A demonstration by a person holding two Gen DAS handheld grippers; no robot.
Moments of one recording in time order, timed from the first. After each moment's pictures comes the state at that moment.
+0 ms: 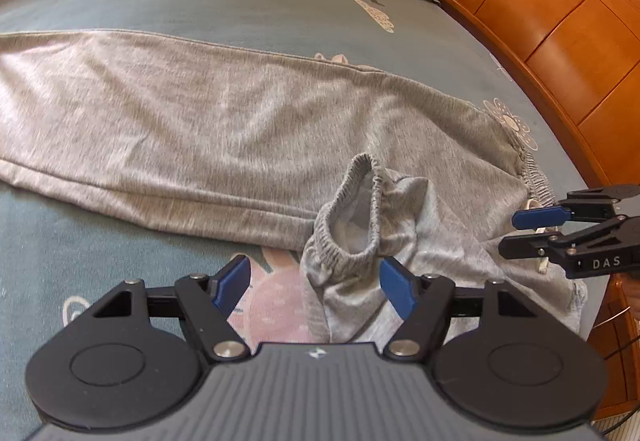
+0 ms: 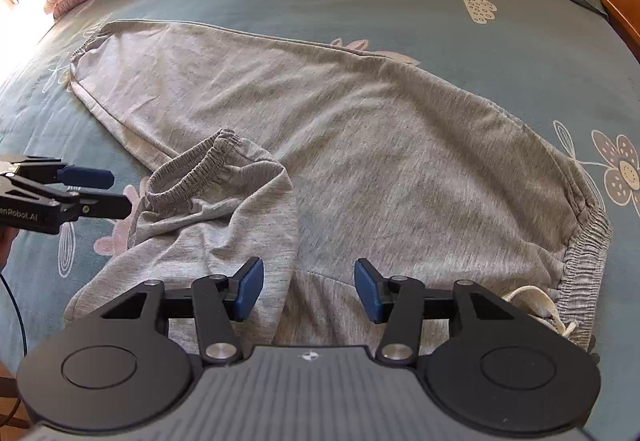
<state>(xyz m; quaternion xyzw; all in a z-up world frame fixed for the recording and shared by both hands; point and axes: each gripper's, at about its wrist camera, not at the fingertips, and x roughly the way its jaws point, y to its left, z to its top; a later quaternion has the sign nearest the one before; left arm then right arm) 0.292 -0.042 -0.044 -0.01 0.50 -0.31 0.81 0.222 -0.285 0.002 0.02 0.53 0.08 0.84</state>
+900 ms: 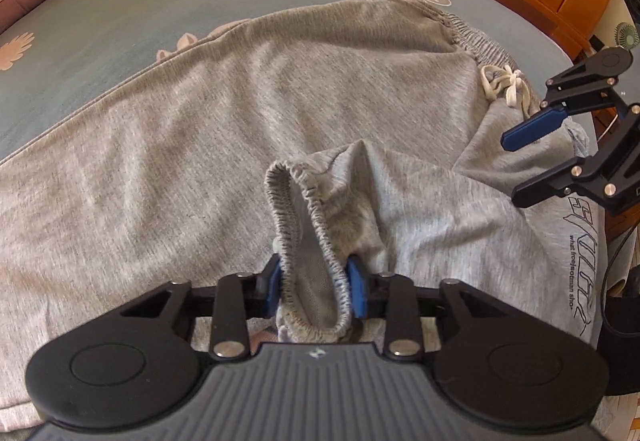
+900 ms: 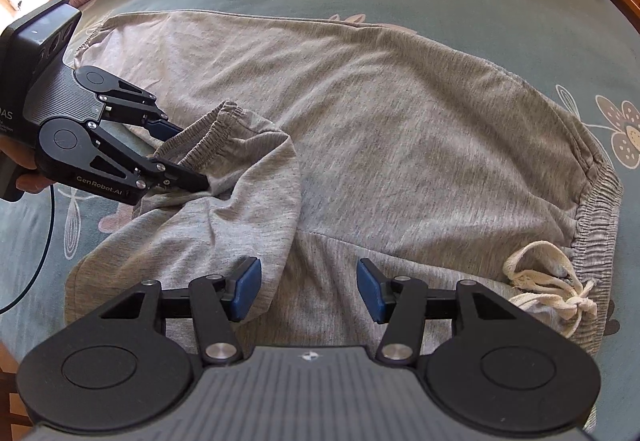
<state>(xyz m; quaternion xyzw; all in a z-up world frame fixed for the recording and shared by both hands) 0.322 -0.116 -0.058 0.21 0.47 -0.47 0.71 0.205 -0.294 -0.010 0.05 0.54 0.08 0.84</state>
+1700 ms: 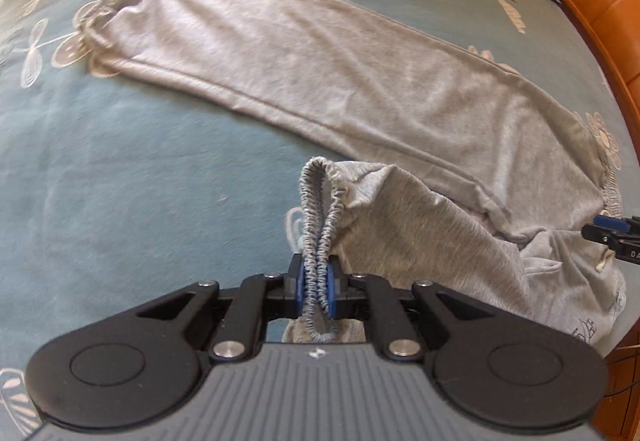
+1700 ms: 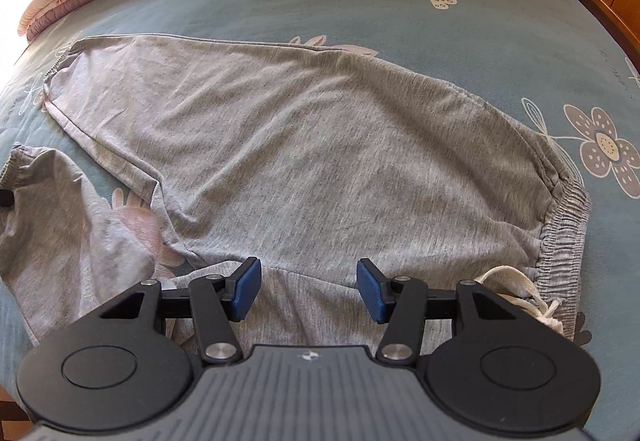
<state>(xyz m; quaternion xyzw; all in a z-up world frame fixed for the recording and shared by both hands) 0.286 0.090 -0.006 -0.02 0.60 -0.11 0.79 0.221 -0.305 -0.002 0.05 0.53 0.04 0.85</state>
